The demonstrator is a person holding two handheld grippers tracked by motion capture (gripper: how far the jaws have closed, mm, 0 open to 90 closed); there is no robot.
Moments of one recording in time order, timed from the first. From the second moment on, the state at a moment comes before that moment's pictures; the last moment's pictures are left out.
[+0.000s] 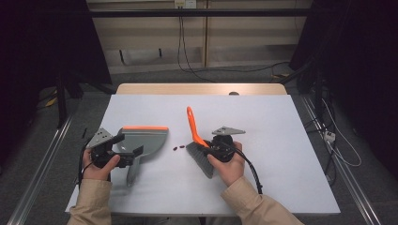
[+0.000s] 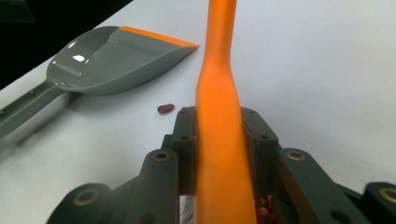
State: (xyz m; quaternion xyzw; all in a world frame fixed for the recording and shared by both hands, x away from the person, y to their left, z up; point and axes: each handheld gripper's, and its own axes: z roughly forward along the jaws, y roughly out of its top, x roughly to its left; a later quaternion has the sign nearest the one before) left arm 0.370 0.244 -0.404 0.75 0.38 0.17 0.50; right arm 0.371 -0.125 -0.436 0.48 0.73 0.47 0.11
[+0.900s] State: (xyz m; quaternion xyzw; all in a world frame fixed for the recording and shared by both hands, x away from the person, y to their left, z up) left arm 0.372 0.248 -0.404 0.75 0.39 0.17 0.51; right arm 0.403 -0.049 -0.438 0.47 0.74 0.48 0.08
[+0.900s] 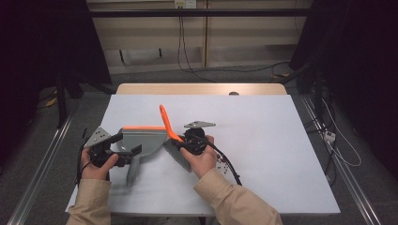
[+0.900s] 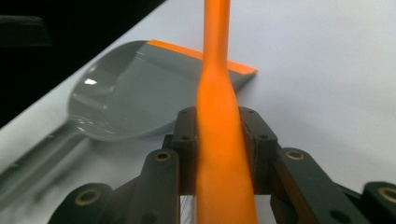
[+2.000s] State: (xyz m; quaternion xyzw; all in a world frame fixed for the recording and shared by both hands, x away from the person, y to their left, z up) left arm 0.371 0.240 -0.404 0.76 0.38 0.18 0.50; right arm 0.388 -0.141 -0.438 0.54 0.70 0.46 0.12
